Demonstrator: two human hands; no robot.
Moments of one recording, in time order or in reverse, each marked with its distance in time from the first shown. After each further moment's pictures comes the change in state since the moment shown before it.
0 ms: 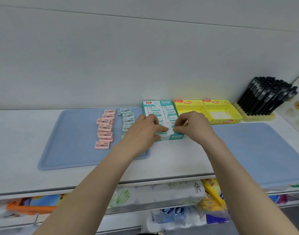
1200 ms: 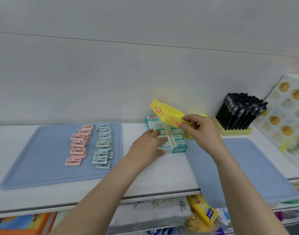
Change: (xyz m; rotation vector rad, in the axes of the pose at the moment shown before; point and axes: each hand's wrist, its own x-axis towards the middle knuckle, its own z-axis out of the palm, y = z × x) left_hand 0.054 0.061 0.035 -0.010 -0.023 0.007; right_hand -0.003 0.070 -0.065 0.391 0.278 -0.192
